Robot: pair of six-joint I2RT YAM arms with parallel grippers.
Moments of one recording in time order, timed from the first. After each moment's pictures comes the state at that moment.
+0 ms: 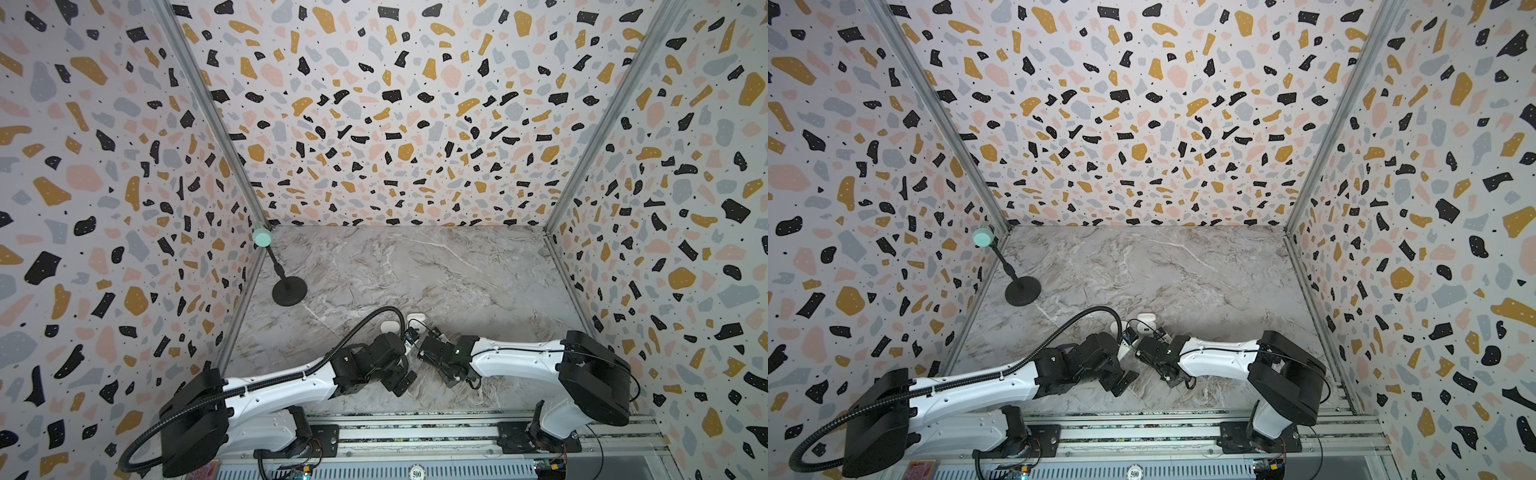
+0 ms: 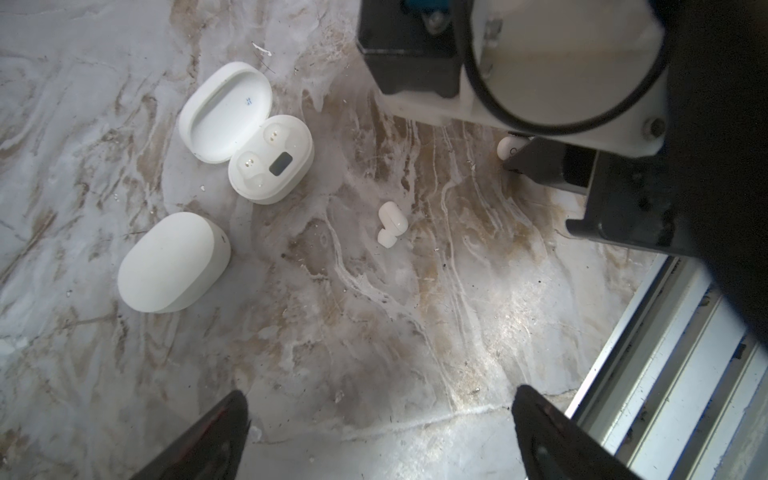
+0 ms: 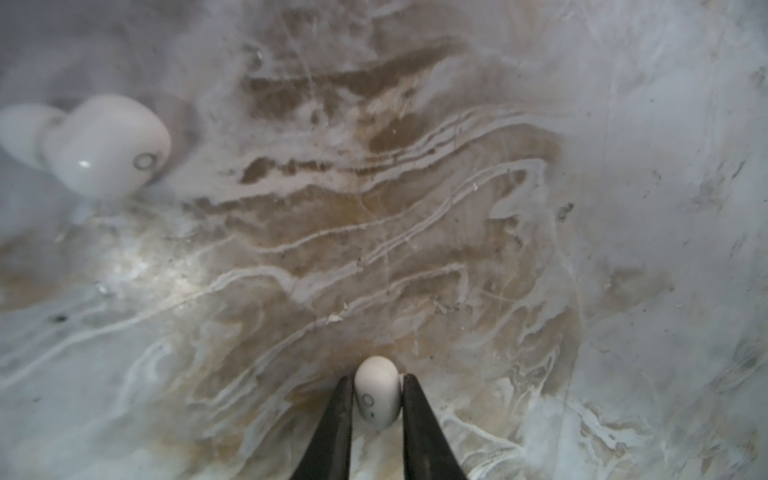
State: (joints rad) left arm -1.06 1.19 0.62 -0.34 -0.10 -0.14; right arm 1.10 1.58 0.83 -0.75 0.38 0.51
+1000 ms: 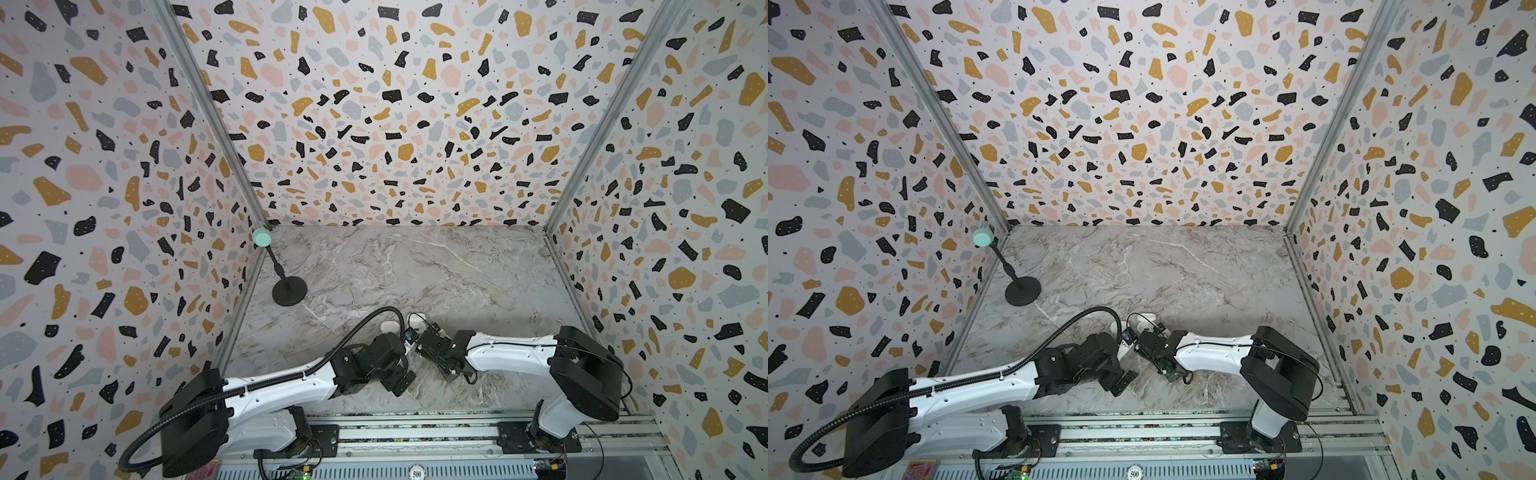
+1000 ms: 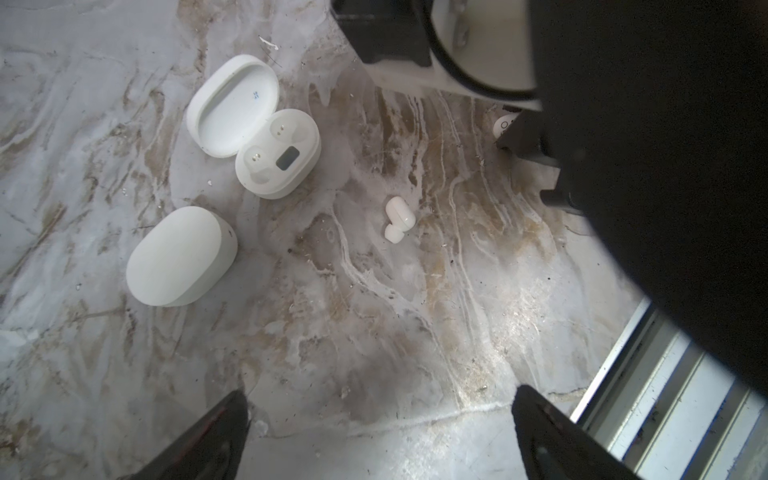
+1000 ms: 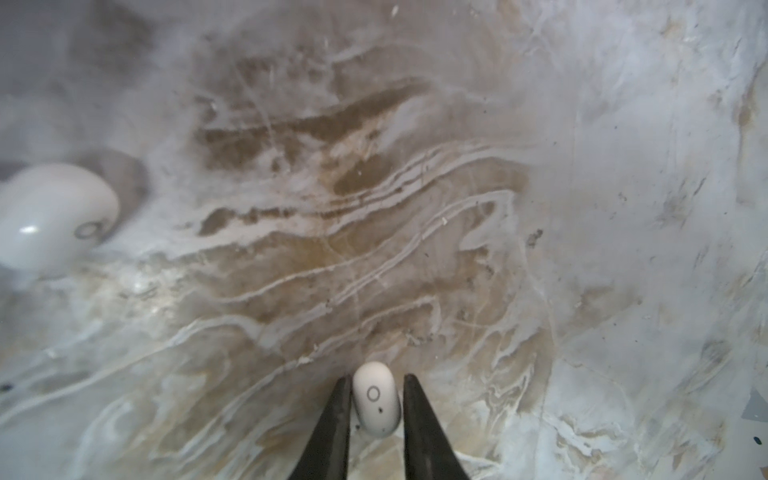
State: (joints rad) left arm -1.06 1.19 0.62 -0.35 -0.11 -0.14; right arm 1.05 1.62 0.87 -0.75 0.41 0.49
